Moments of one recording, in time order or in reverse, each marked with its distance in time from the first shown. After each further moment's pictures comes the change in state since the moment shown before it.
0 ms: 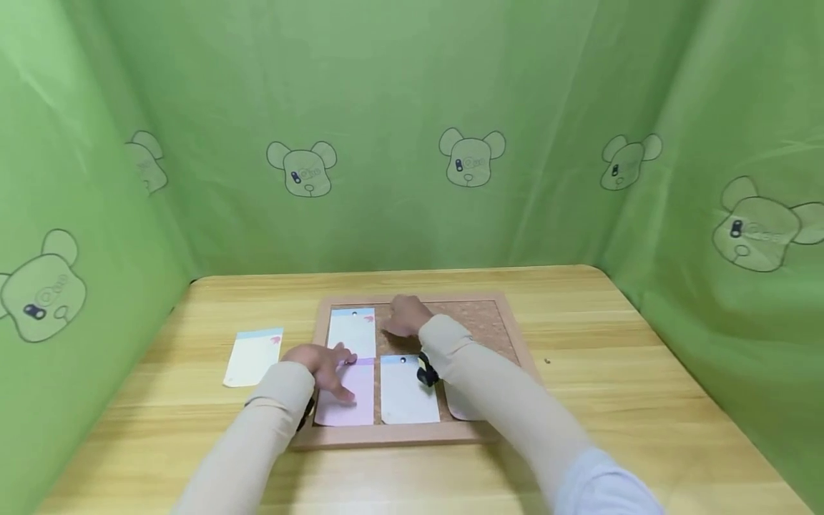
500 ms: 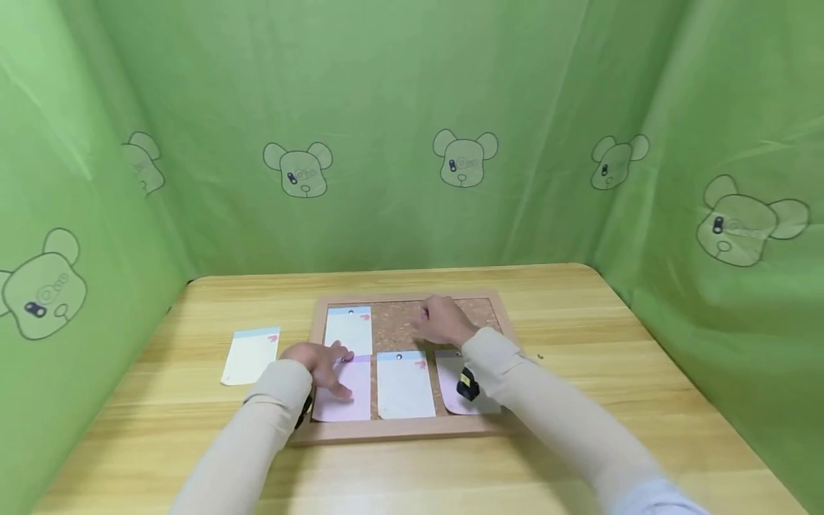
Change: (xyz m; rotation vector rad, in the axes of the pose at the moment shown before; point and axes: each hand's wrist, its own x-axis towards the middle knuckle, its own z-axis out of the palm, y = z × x) left_hand -0.001 0.001 0.002 -0.012 -0.004 0.005; right_hand -0.063 0.038 -0.025 0.058 0.205 -0.076
